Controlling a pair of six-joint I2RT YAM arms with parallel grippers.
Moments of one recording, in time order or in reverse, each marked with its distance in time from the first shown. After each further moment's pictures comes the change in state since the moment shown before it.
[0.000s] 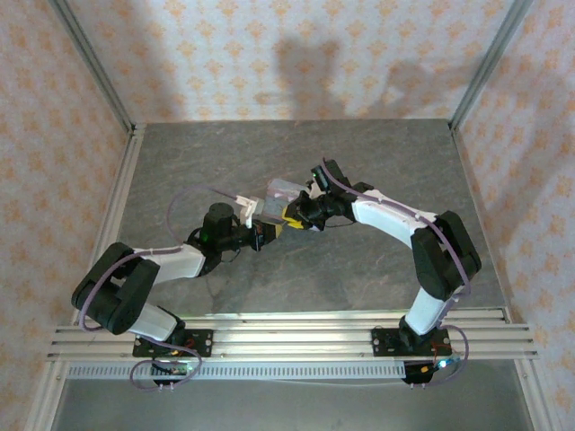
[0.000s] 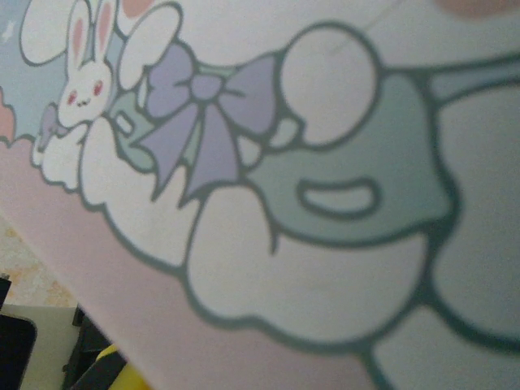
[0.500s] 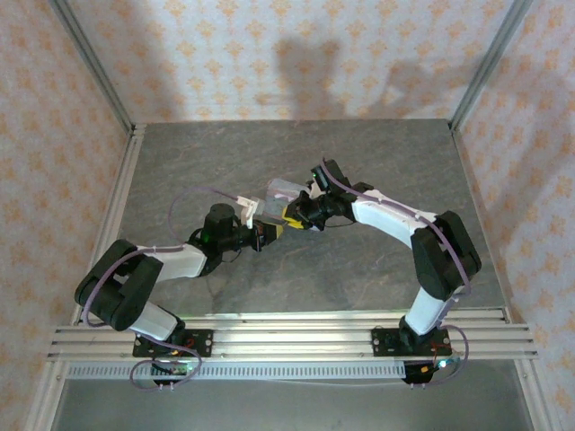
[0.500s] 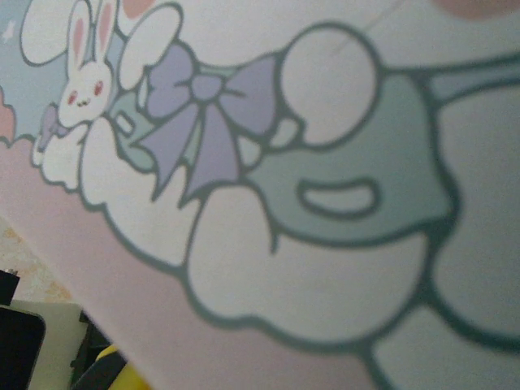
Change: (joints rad) left arm -0.001 0.027 -0.006 0.038 0.000 0.000; right arm 0.000 0.000 0.000 0.000 0.004 -0.003
